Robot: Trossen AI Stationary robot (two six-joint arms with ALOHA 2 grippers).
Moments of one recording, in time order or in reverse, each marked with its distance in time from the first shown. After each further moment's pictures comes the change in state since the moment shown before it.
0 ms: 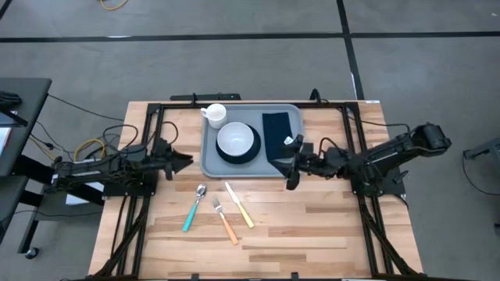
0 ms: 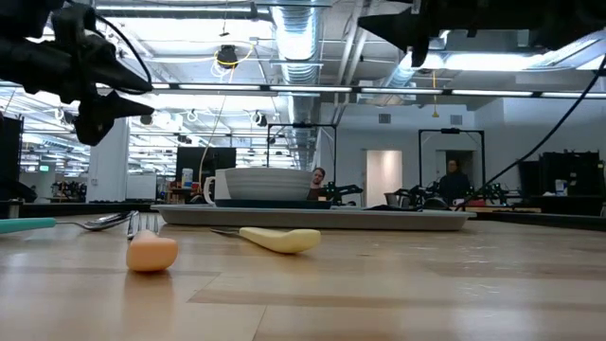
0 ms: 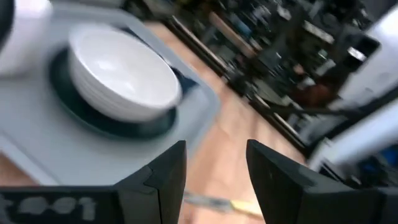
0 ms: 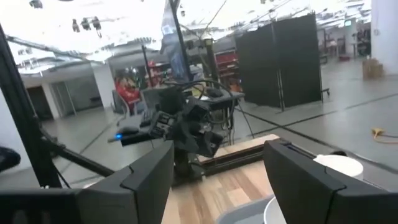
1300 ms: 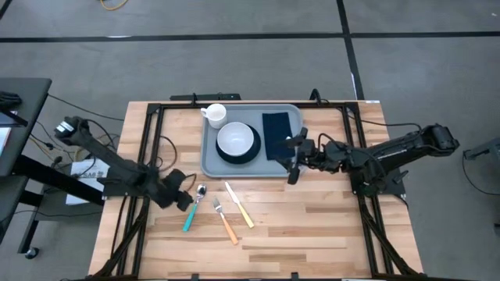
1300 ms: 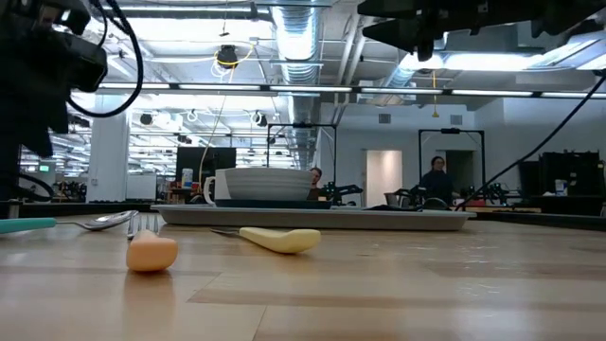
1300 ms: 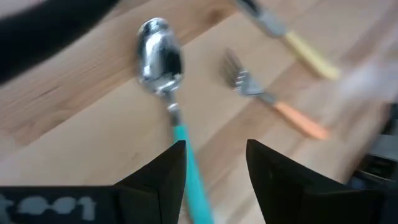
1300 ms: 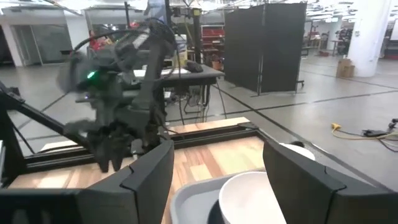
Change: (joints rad) left arm -0.676 0.880 0.379 -0.327 -0.177 -0.840; right arm -0.050 -0.118 0.044 -0.298 0.000 -0.117
